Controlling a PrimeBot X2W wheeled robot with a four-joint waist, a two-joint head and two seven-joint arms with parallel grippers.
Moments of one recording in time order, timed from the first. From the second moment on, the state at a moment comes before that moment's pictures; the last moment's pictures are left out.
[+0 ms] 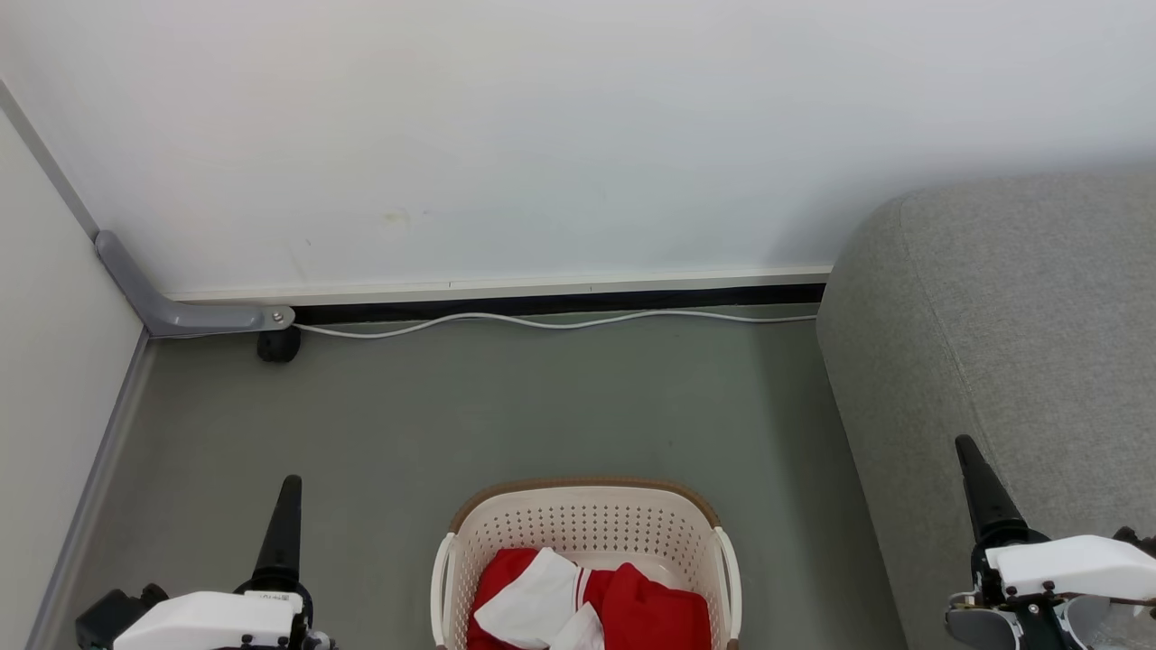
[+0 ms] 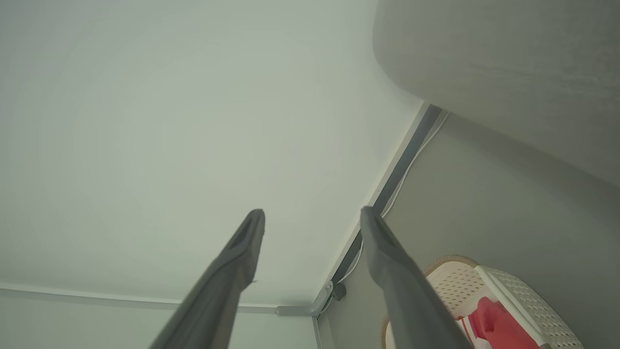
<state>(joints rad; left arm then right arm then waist) -0.05 0.05 0.02 0.40 -1.35 -0.12 -0.01 -0.13 -0.07 -0.01 0.40 1.34 0.13 -0.01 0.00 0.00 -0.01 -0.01</state>
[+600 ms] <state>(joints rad) -0.10 0.06 0.01 0.42 -1.08 -0.12 -0.06 -0.18 -0.09 0.00 0.45 1.08 0.13 -0.06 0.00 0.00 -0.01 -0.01</state>
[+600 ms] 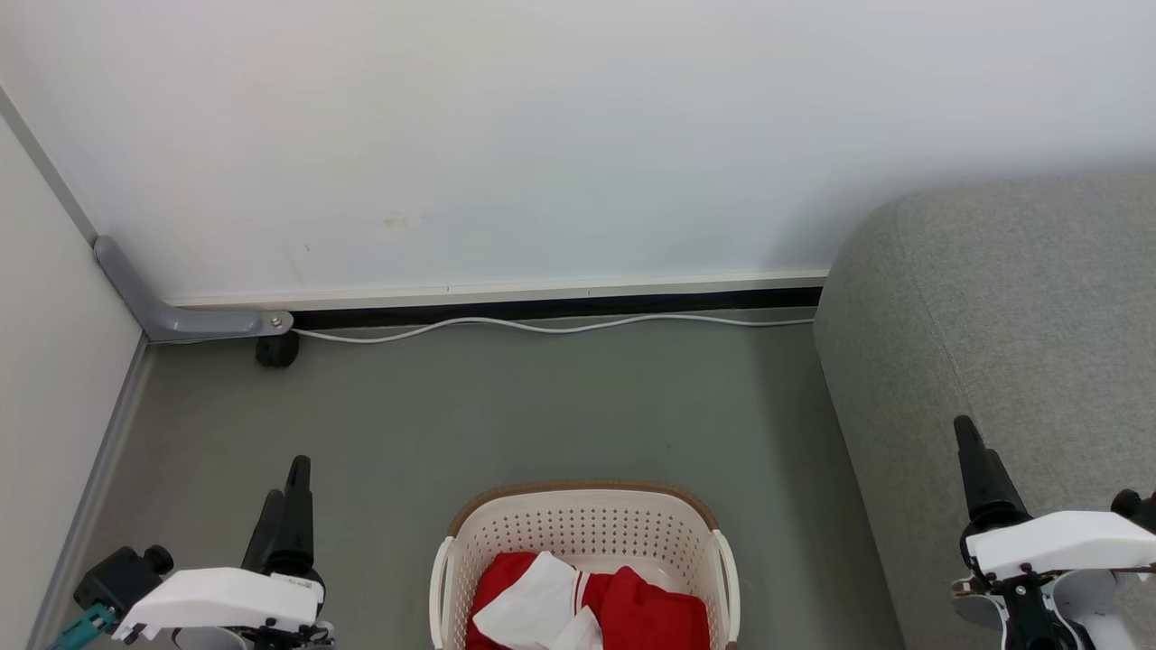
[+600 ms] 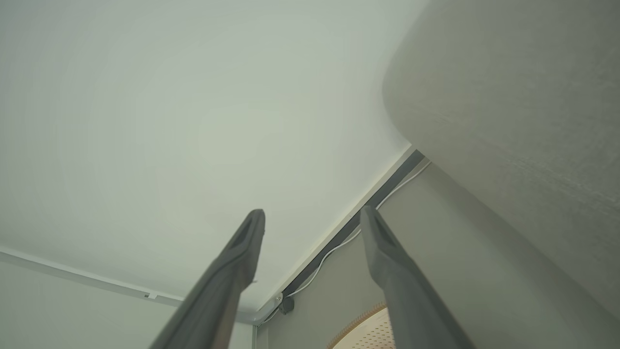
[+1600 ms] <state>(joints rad) -0.18 0.09 -0.02 0.49 -0.67 -0.12 -0.15 -0.29 -0.11 0.05 0.54 0.72 0.13 -0.14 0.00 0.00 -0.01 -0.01</state>
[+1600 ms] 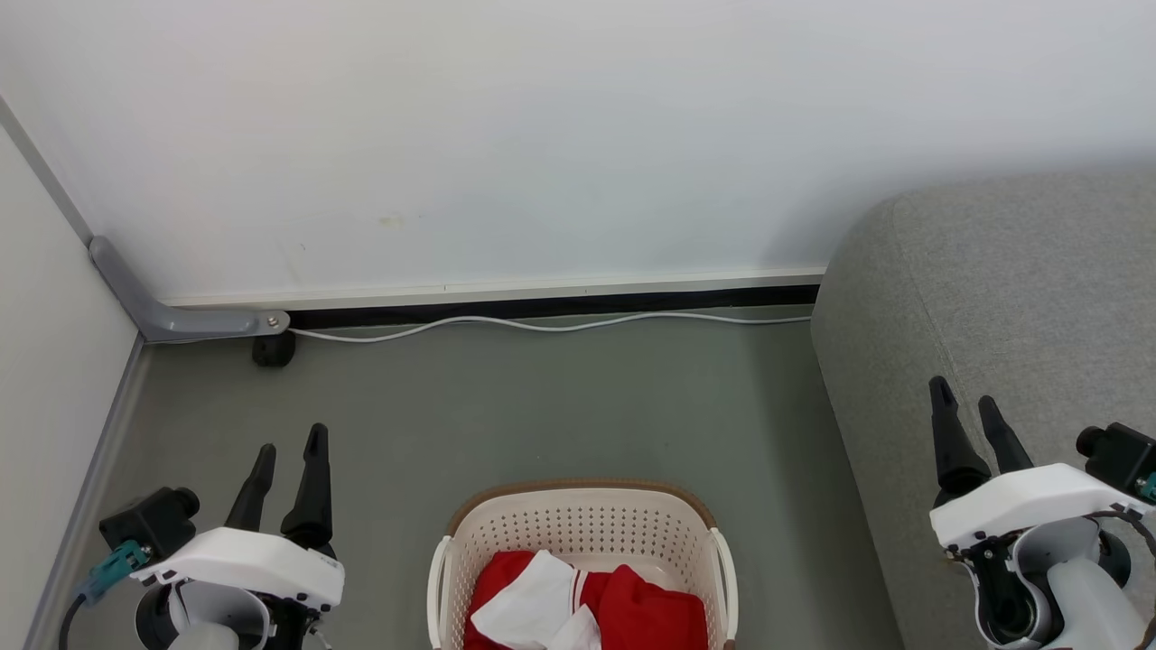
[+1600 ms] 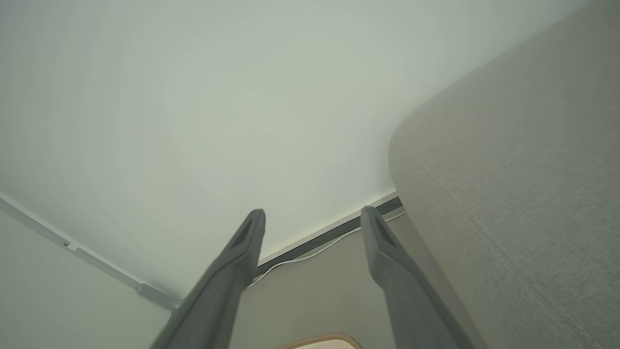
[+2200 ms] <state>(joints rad) -0.22 0.10 -0.04 0.52 -0.46 -0.12 -0.20 -0.34 -0.13 0.08 0.58 0.52 0.13 -0.20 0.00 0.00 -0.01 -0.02</state>
